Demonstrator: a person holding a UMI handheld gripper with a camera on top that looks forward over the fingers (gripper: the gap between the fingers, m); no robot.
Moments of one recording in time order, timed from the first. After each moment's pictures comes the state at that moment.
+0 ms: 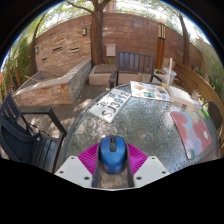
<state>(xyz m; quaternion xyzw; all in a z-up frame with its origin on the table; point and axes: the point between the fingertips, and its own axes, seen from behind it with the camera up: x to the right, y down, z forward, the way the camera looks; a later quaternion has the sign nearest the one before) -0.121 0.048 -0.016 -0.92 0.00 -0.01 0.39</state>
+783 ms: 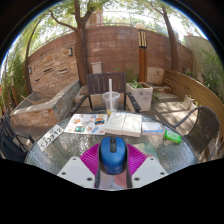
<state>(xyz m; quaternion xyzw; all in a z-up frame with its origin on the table) 0.196 0.102 0.093 -0.88 0.04 0.01 0.47</state>
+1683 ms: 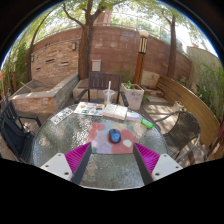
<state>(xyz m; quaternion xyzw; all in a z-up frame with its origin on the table) 0.191 -0.113 0.175 -0.89 0.01 -0.06 0.45</state>
